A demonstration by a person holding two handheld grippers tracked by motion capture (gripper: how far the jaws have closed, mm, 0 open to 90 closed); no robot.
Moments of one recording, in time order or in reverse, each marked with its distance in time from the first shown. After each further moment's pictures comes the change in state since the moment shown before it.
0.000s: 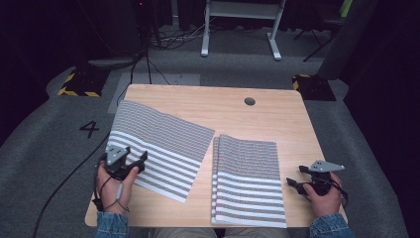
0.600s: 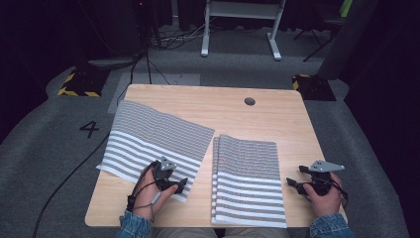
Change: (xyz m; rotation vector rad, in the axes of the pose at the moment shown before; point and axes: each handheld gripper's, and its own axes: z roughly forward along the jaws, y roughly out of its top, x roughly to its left) left arm -0.078 -0.022 0.048 0.328 -0.178 0.284; right arm 0.000 0.000 0.000 0.000 0.000 0.000
